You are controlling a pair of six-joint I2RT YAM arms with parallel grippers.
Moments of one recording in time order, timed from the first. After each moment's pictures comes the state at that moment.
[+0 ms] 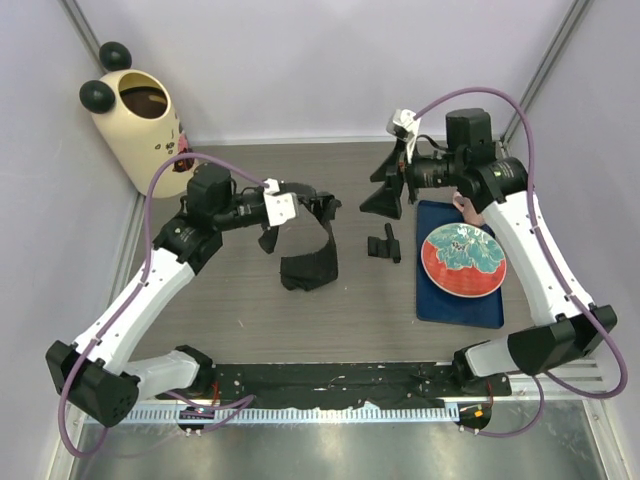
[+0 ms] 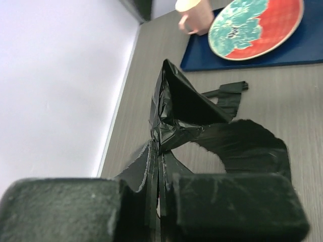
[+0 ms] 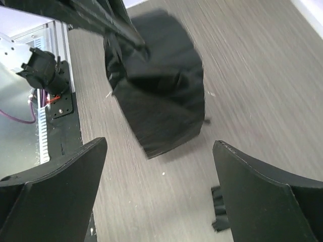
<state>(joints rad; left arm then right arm) -0.48 1.15 1.14 -0.21 0.65 0.76 0.29 1.38 1.60 -0.79 -0.93 -0.32</state>
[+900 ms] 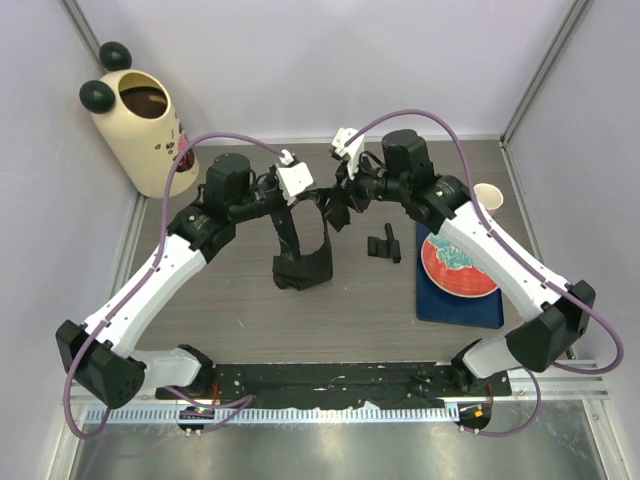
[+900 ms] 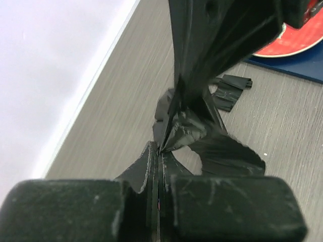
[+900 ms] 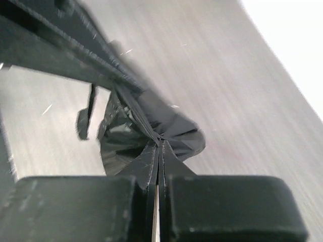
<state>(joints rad) -0.54 1.24 1.26 -0.32 0.47 0.56 0.60 1.47 1.51 -0.49 -0.47 -0.30</state>
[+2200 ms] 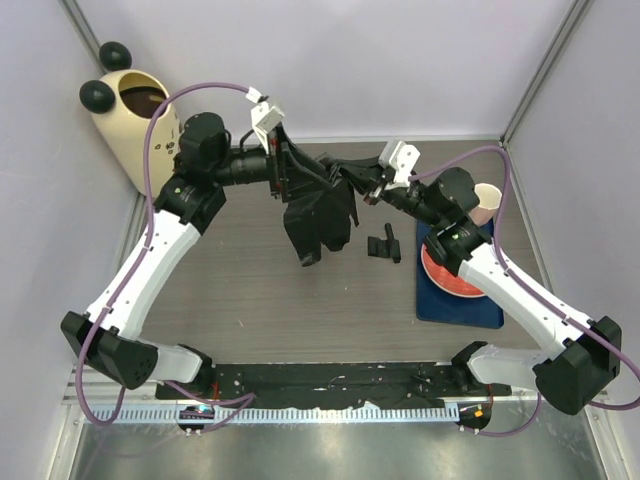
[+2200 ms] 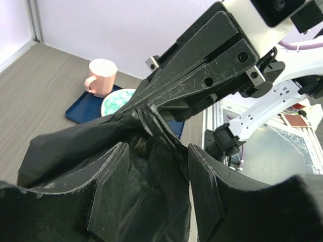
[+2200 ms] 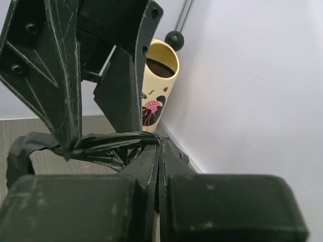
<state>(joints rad) -0.43 1.37 1.52 -0.18 0.95 -0.27 0.58 1.20 1.07 0.47 -0.48 -0.22</state>
